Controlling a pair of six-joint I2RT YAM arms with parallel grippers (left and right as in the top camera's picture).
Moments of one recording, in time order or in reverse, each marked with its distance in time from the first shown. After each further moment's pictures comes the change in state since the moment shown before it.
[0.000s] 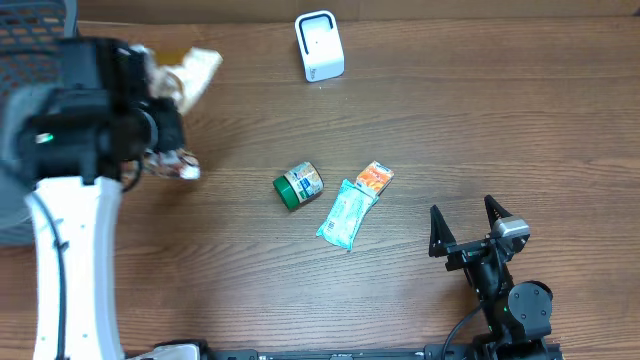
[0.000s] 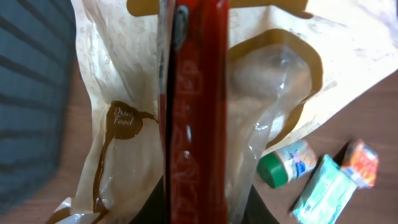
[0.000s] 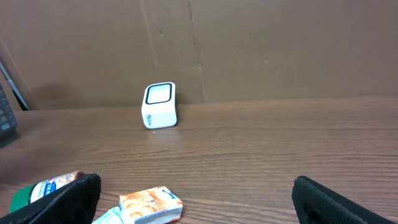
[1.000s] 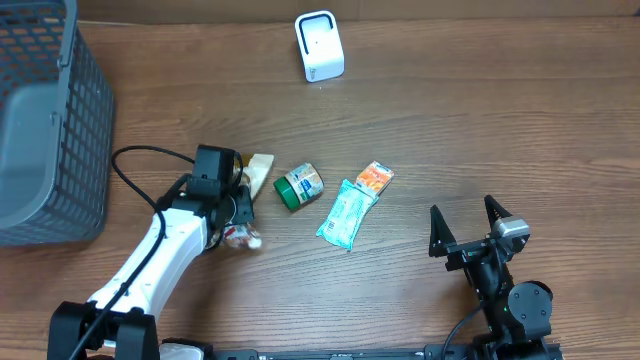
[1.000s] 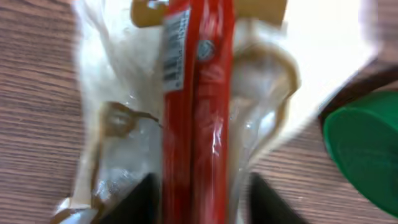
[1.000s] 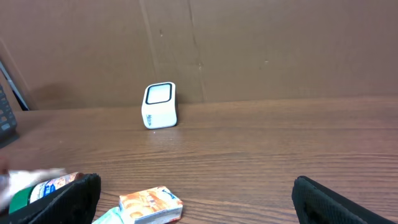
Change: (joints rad) left arm -0.200 0.006 -0.868 0.696 -0.084 -0.199; right arm 0.000 0.000 0.000 0.000 0.000 0.000
